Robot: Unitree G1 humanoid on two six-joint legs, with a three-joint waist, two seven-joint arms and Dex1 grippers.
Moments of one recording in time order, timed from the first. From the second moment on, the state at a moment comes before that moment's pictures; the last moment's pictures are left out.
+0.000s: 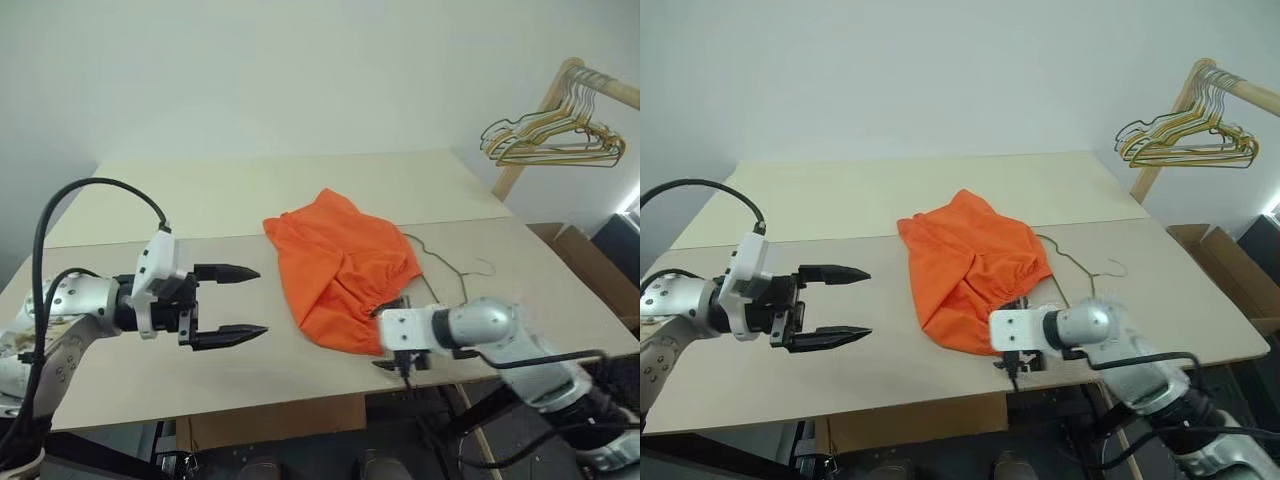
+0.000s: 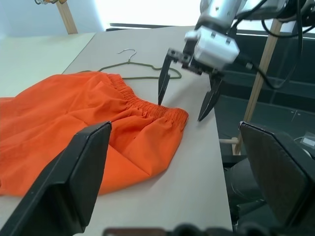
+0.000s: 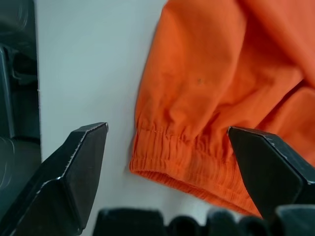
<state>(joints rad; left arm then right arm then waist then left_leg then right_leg) -0.16 0.94 0.21 -0.44 -0.75 0.54 -1.17 -0.34 -0.76 0.47 -0.38 -0.19 0.42 1.03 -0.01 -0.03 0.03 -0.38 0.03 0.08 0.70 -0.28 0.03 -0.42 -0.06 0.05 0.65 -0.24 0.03</state>
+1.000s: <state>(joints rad) -0.19 0.90 0.17 -0.42 -0.70 0.50 -1.19 -0.59 -0.65 0.59 0.10 -0.50 -0.12 0.66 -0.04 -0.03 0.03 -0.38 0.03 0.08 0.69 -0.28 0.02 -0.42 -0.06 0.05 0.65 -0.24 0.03</state>
